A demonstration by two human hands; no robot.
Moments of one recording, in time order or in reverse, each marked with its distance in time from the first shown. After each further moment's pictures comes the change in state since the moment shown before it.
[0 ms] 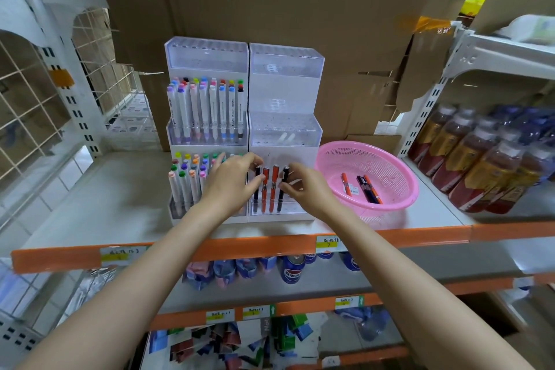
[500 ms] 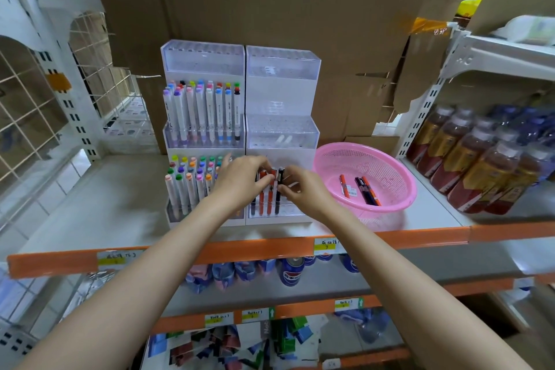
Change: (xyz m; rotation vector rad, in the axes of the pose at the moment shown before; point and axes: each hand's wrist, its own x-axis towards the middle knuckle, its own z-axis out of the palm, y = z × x) left_hand 0.016 0.018 0.002 0.007 -0.114 -0.026; right_hand 0.003 0.003 0.000 -0.008 -0.011 0.008
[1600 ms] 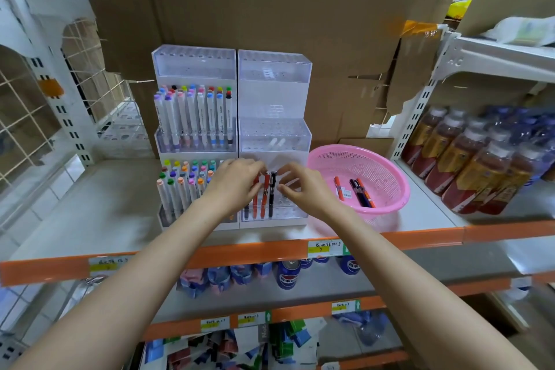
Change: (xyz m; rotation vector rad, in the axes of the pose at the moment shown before) left_hand 0.003 -0.003 0.001 0.255 -0.061 0.185; right_hand -0.002 0.004 -0.019 -0.016 0.002 -0.031
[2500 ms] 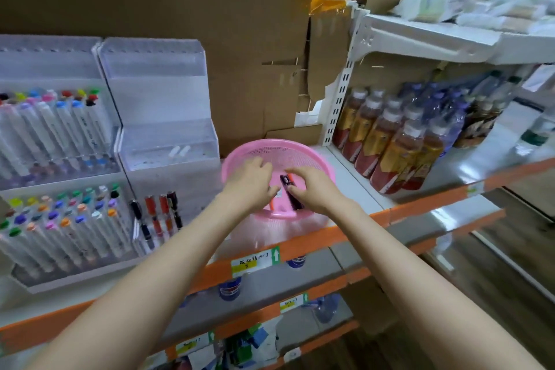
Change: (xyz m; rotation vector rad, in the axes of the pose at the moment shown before) left_hand 0.120 0.139 0.069 -0.068 -0.263 0.077; right_hand -0.023 0.133 -0.103 -0.308 -0.009 0.317
